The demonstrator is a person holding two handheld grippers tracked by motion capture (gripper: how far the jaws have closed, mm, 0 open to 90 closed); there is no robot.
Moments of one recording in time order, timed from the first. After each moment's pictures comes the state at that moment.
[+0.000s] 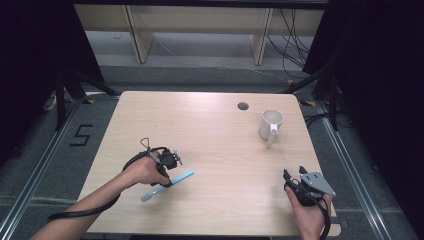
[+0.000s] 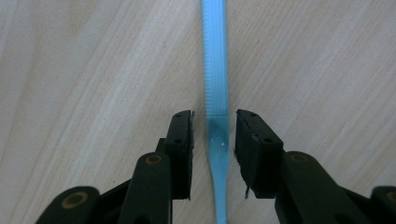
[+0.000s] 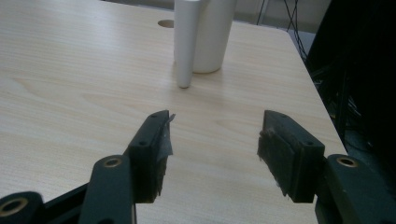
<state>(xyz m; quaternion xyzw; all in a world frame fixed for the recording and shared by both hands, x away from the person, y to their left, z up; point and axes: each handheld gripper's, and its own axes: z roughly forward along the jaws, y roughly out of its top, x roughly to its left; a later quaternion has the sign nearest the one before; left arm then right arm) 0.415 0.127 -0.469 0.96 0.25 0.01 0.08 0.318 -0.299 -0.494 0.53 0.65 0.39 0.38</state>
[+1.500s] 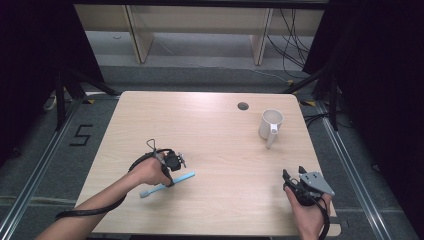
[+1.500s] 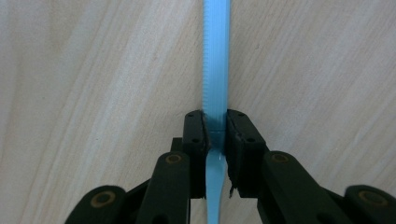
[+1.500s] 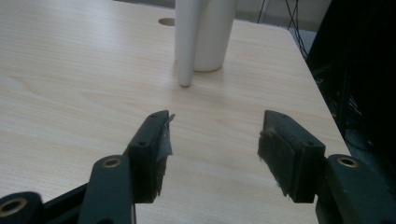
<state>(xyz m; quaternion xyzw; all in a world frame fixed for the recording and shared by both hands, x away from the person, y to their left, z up) 0.418 0.118 -0.477 0.97 0.22 0.01 0.06 0.318 -0.296 -0.495 0.54 0.65 0.39 0.37</state>
